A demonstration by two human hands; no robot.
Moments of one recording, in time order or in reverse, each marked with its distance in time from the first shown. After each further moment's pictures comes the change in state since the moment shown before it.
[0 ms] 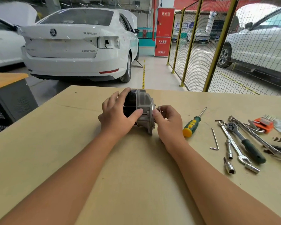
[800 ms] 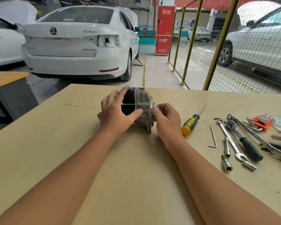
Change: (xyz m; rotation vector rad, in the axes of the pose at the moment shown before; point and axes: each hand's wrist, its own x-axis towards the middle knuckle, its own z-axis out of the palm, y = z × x) left_hand -0.001 0.000 -0.001 -0.008 0.009 -0.006; right_hand -0.001 -0.002 0.000 0.041 -0.005 0.023
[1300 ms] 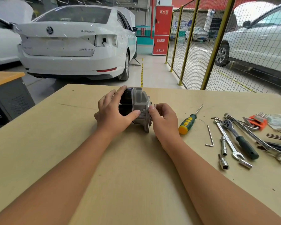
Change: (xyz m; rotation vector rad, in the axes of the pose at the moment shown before) left_hand -0.001 0.000 -0.002 0.010 -0.032 -0.005; right_hand 0.000 0.004 0.000 -0.030 0.013 -0.032
